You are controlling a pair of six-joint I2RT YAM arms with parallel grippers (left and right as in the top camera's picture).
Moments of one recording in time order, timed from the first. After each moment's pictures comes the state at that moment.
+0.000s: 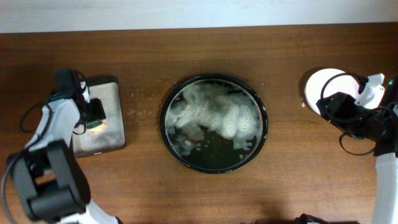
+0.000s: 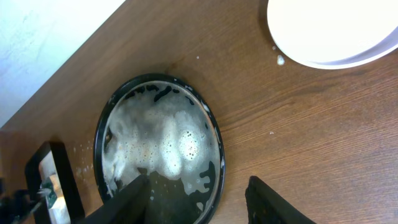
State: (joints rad) left arm 0.28 1.83 1.24 -0.64 -0.08 -0.01; right arm -0.38 1.20 1.31 -1.09 -0.44 0.29
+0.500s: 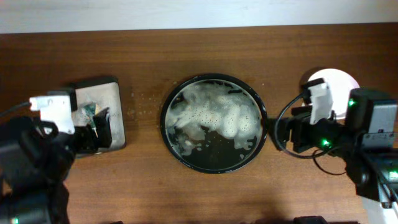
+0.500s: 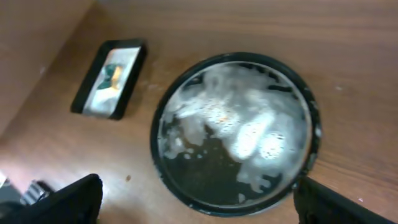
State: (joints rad) left arm 0.26 0.88 1.25 -0.92 0.30 0.10; right arm 0.03 1.01 1.31 -1.07 -0.56 -0.01
